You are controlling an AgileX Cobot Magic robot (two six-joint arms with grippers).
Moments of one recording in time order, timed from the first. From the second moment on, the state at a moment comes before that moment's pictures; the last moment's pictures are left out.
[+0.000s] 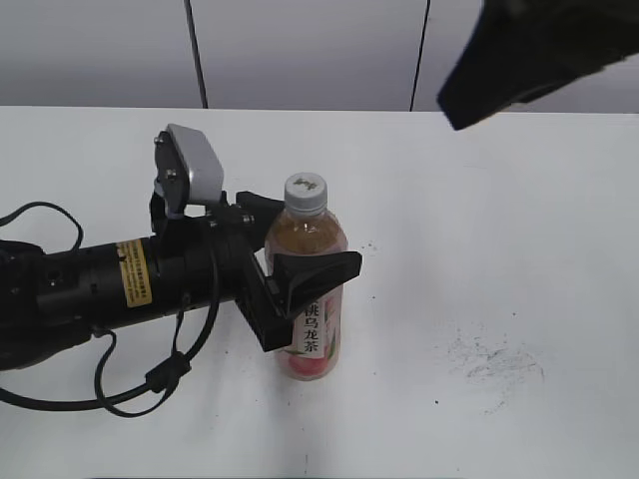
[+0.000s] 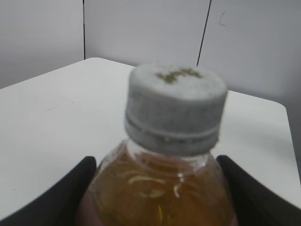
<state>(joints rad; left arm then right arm) -0.52 1.88 -0.60 0.75 -1.15 -0.35 0.62 1.36 -1.43 0.20 1.21 -0.15</state>
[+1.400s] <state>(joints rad) -0.52 1.88 -0.60 0.75 -1.16 -0.35 0.79 1.82 -1.71 0.10 1.22 0.15</state>
